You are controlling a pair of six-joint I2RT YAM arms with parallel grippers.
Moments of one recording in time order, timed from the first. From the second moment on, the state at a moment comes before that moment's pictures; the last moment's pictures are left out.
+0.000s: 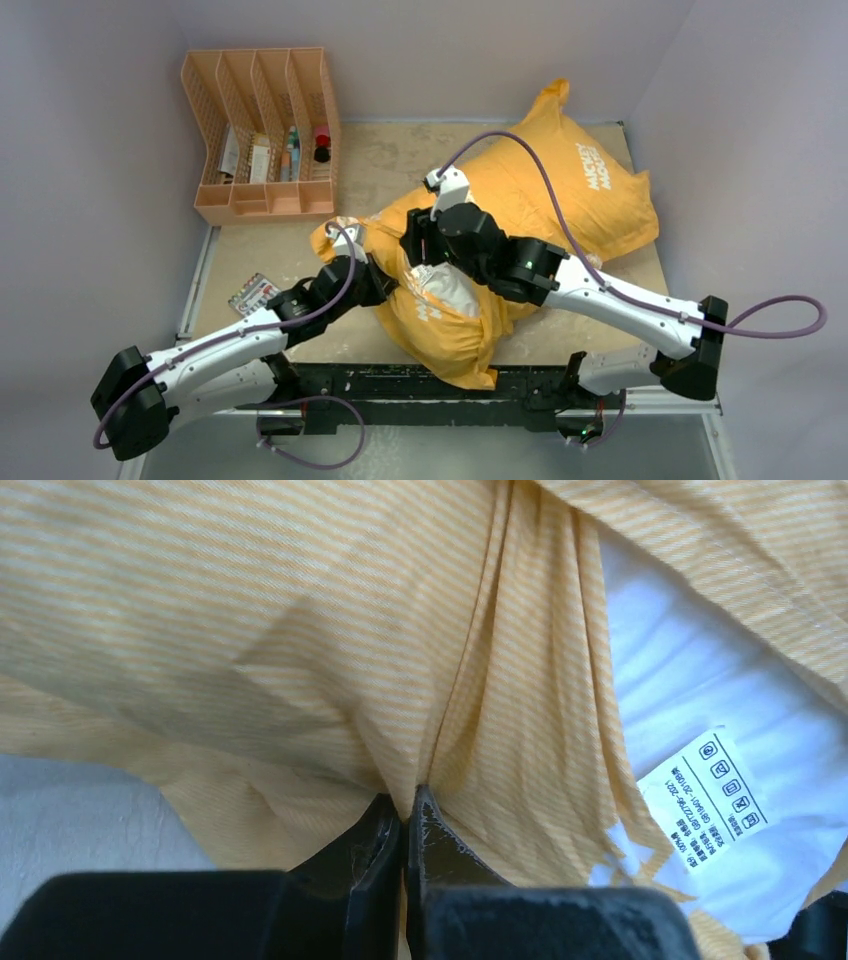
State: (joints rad) left arm -0.85 0.93 0.50 -0.12 -0.23 -0.86; right arm 1.11 1.27 1.25 -0.45 0.44 0.50
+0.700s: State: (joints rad) left arm -0.86 0.84 0.50 -0.26 -0.38 -0.95; right arm 0.95 1.75 1.56 -0.70 0.61 0.27
